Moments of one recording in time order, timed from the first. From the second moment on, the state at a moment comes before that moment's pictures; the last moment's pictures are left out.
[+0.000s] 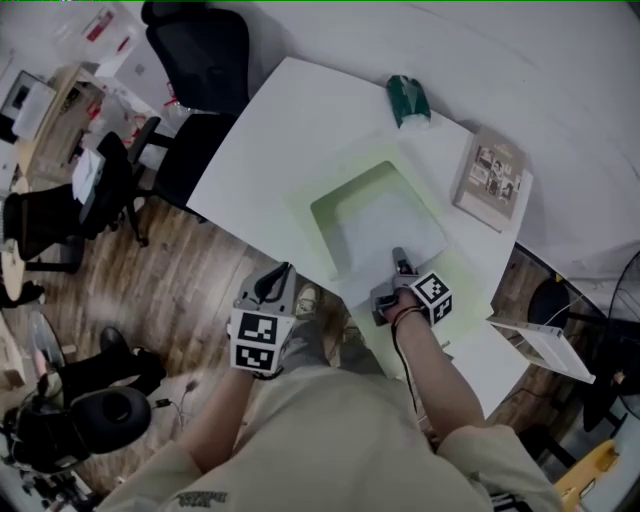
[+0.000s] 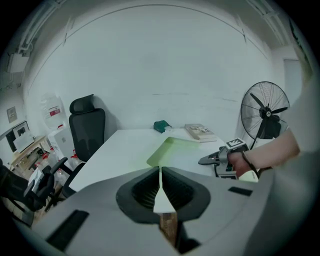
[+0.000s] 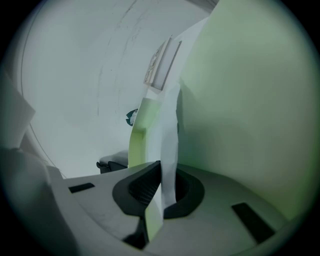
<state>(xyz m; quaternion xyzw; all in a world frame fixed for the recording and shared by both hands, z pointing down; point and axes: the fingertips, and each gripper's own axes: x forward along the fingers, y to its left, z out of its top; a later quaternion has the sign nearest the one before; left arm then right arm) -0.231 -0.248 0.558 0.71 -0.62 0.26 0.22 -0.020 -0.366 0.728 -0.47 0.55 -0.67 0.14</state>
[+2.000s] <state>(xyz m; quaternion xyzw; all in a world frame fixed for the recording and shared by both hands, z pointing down) -0.257 -0.378 0.561 0.83 -0.45 0.28 0.17 -0.068 -0.381 0.644 -0.47 0.77 -0.39 -0.22</state>
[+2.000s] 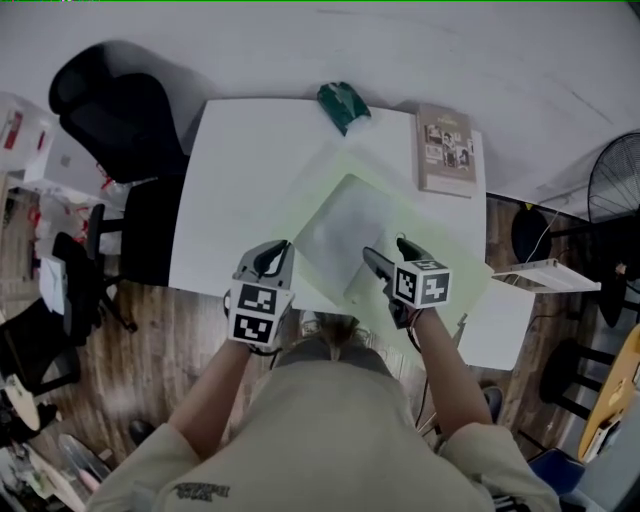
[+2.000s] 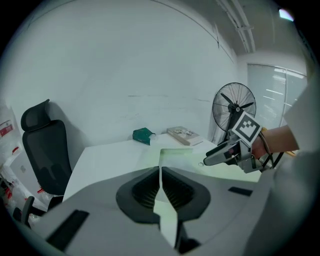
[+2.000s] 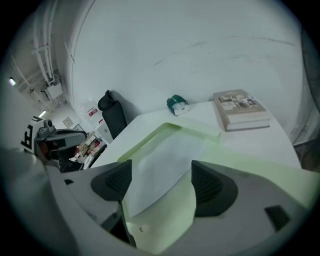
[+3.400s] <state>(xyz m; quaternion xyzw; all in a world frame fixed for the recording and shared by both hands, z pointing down) -0.207 -0.353 0.299 0.88 -0.46 0.07 -0.02 -0.033 -0.301 0.256 -0.49 0.87 -0.05 0.04</state>
